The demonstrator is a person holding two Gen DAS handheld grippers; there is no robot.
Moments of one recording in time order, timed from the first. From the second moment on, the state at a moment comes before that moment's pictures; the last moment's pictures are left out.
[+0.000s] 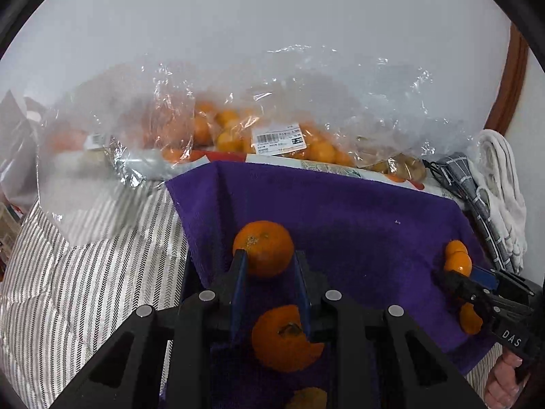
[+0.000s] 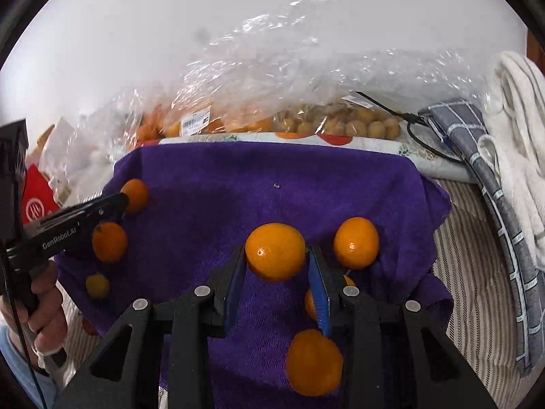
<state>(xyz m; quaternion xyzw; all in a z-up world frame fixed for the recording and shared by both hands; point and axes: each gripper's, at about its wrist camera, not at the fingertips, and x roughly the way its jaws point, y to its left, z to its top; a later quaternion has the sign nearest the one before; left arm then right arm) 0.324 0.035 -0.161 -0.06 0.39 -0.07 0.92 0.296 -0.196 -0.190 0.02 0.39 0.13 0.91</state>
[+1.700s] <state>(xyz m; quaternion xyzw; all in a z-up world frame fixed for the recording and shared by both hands) 0.223 0.056 -0.109 -0.04 0.39 -0.11 0.91 0.206 -0.221 -0.167 -0.01 0.37 0.12 0.92</state>
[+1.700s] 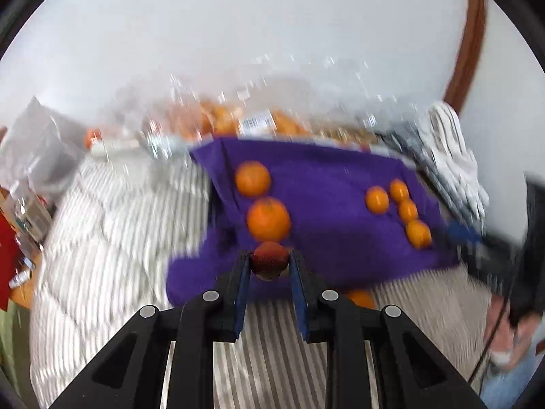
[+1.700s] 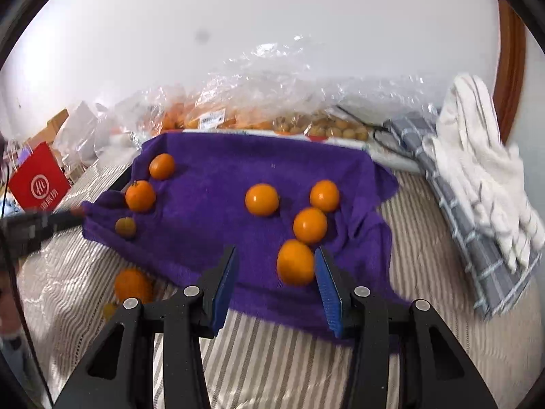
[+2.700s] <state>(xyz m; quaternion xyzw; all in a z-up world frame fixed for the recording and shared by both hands) 0.307 0.055 -0.139 -0.10 0.42 -0.08 0.90 0.167 -0.200 -0.181 0.01 0.40 0.13 0.91</state>
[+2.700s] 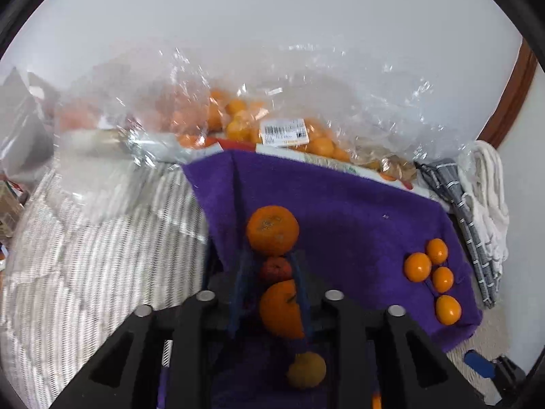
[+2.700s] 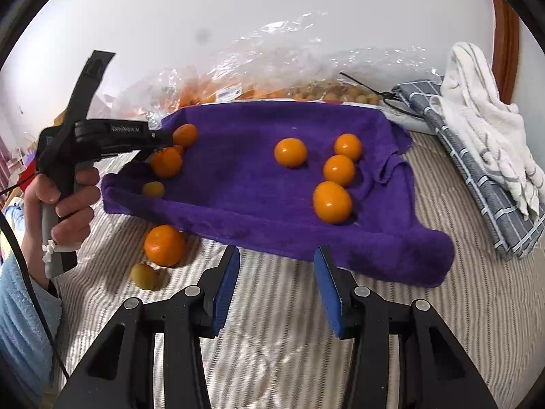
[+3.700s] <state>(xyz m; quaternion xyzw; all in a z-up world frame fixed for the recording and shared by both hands) 0.135 0.153 -0.182 -0.08 0.45 -0.02 0.89 0.190 -0.113 -0.200 0.06 0.44 0.19 0.87</state>
